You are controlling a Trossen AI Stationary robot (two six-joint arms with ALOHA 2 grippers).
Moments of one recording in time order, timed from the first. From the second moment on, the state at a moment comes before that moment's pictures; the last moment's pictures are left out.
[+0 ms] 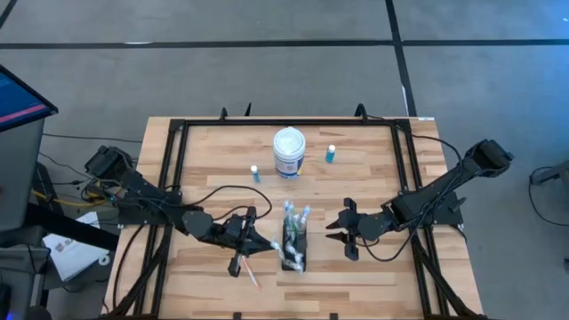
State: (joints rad) left arm -0.53 1.46 0.66 0.88 -0.33 -0.17; right arm 0.51 1.26 0.62 -0.02 0.37 0.50
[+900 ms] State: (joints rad) left arm -0.51 1.58 0.66 0.96 -0.31 -0.16; right arm 0.51 1.26 0.62 -0.01 0.37 0.49
